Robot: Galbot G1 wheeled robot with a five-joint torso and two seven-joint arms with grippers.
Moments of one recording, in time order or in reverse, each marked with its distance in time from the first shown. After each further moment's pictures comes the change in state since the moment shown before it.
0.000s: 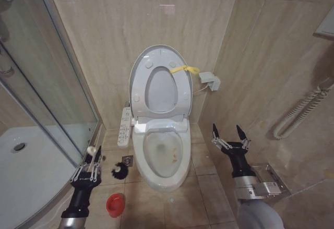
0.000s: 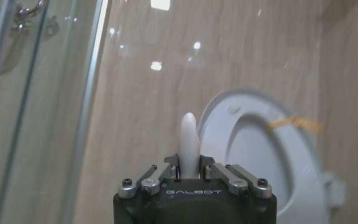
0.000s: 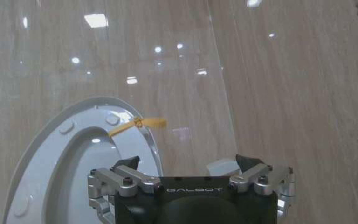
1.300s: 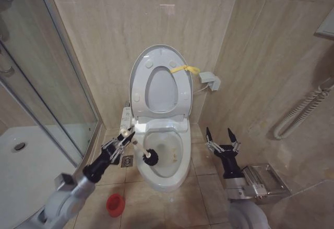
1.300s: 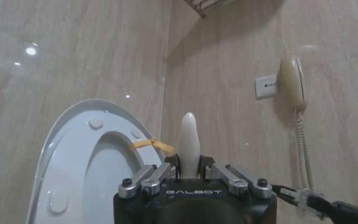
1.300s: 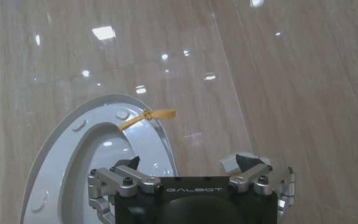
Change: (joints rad) left arm -0.631 0.492 0.337 0.421 -0.557 -0.176 0.614; right arm 0.057 0.084 -0.033 -0.171 0.003 0.148 -0.134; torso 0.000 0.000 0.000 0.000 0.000
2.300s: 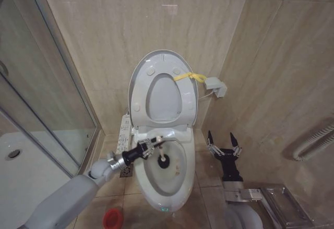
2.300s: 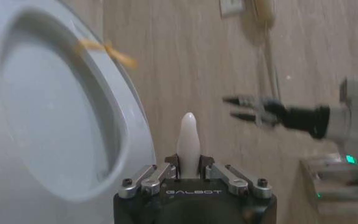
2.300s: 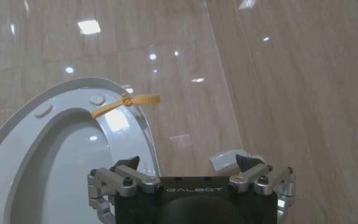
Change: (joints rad) left arm -0.559 -0.166 0.597 0.516 0.101 -0.056 0.178; right arm 0.004 0.092 0.034 -0.060 -0.070 0.044 -0.012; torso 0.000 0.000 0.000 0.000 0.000
